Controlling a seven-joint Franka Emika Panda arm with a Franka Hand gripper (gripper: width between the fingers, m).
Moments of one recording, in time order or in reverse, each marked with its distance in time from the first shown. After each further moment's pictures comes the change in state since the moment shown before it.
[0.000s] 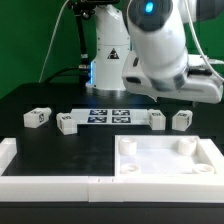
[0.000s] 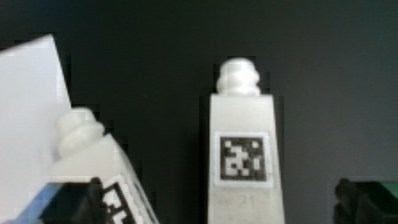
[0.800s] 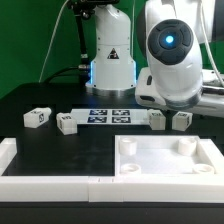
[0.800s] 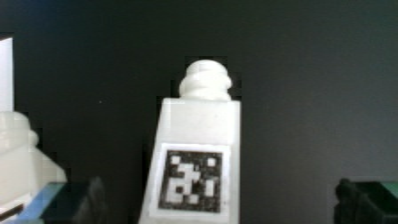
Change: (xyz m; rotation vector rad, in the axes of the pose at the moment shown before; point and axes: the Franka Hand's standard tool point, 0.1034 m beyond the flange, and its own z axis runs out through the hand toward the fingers) arm 0.010 -0.021 0.033 -0.045 -0.024 -0.019
